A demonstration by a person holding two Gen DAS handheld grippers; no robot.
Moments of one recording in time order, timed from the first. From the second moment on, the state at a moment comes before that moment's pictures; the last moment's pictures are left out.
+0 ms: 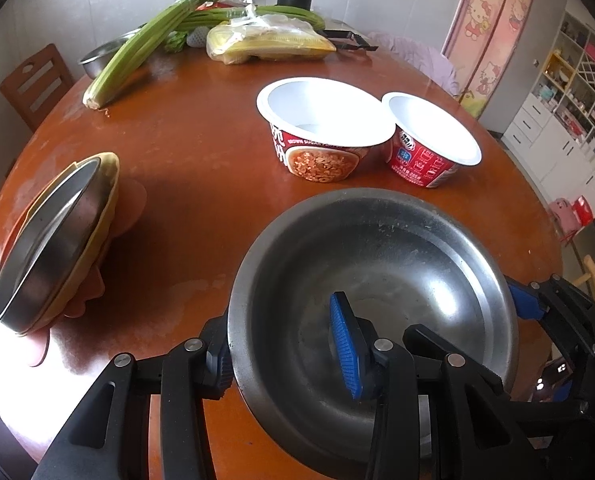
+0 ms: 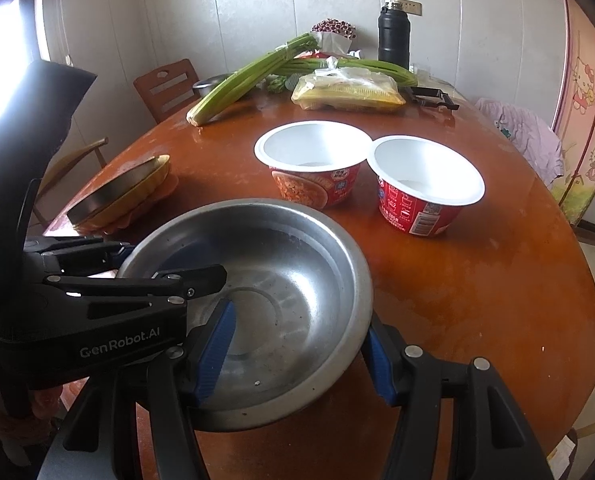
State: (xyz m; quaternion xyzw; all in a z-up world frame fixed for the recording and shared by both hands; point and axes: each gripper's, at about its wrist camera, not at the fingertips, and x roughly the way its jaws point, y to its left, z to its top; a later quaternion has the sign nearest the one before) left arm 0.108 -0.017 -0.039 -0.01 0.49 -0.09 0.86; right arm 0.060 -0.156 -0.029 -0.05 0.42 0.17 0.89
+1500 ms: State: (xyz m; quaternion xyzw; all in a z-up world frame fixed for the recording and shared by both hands) left arm 0.112 -0.009 0.008 -0.01 0.46 -0.09 0.89; right arm 0.066 -0.213 -0.002 0.09 0.39 0.19 0.89
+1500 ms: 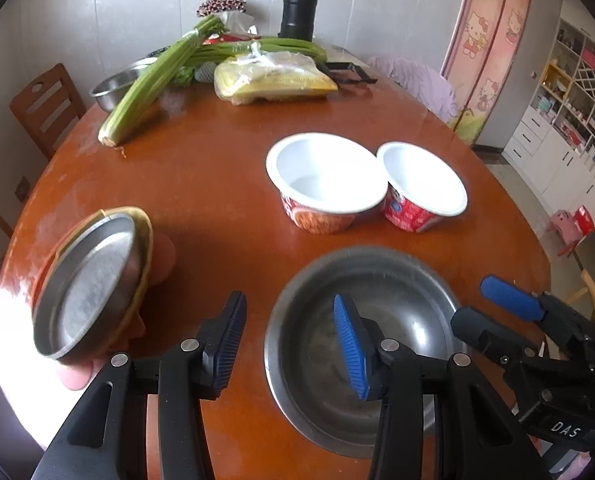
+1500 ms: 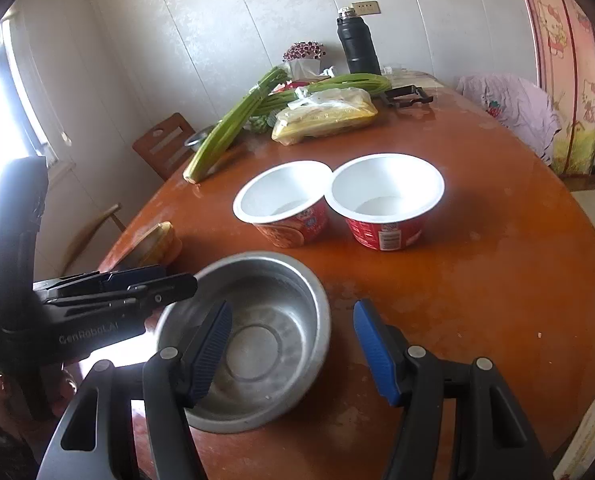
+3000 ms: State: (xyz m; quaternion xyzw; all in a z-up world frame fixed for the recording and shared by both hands) left arm 0.281 -0.022 -0.024 -0.02 0.53 -0.08 0.85; right arm 0.198 -0.183 -0.020 0.10 0.45 0.19 0.87
